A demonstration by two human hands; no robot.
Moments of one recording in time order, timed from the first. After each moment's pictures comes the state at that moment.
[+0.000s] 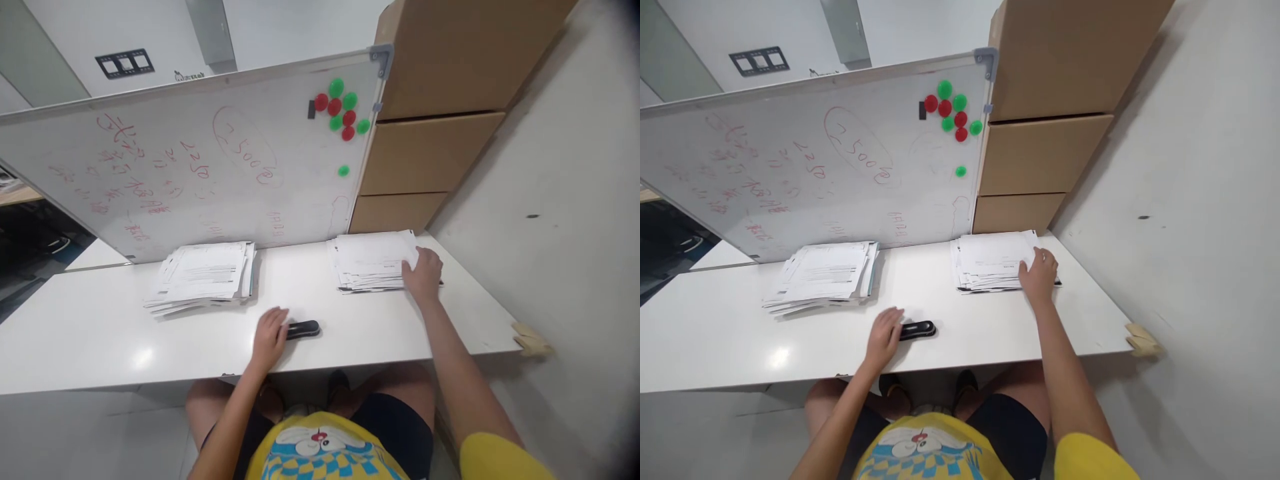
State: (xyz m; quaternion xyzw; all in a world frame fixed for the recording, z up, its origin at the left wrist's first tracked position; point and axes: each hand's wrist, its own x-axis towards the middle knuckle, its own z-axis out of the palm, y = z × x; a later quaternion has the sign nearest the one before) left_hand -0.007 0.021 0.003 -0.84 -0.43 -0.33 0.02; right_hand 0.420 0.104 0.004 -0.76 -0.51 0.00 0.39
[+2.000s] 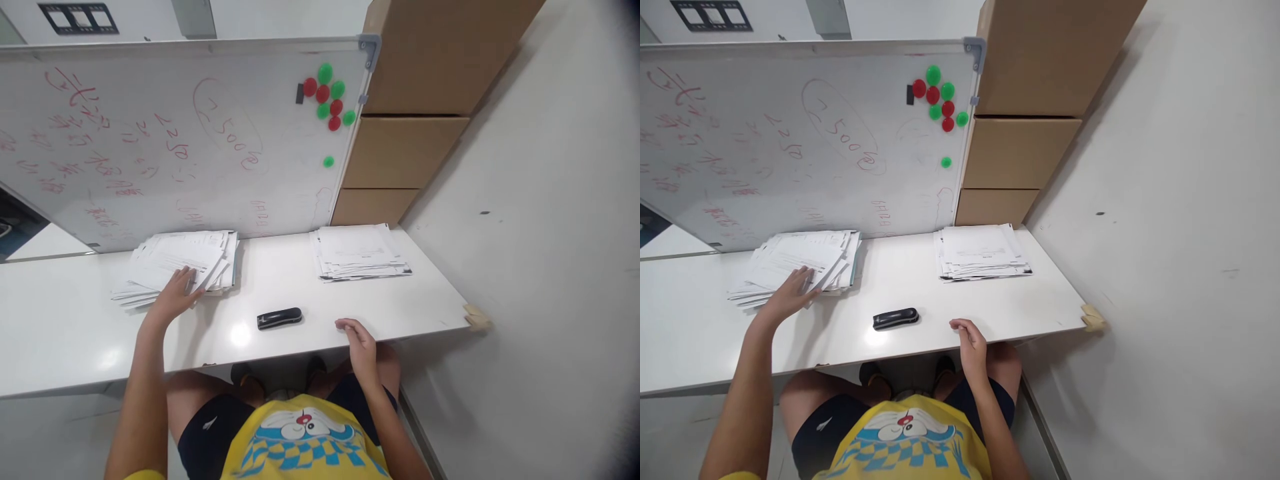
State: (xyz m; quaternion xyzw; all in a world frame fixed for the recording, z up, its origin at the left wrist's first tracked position) left_hand -0.160 0.092 0.080 -0.72 -0.68 -0.07 -0.12; right_hand 0.265 -0.066 -0.023 -0.60 -0.40 0.34 0.60
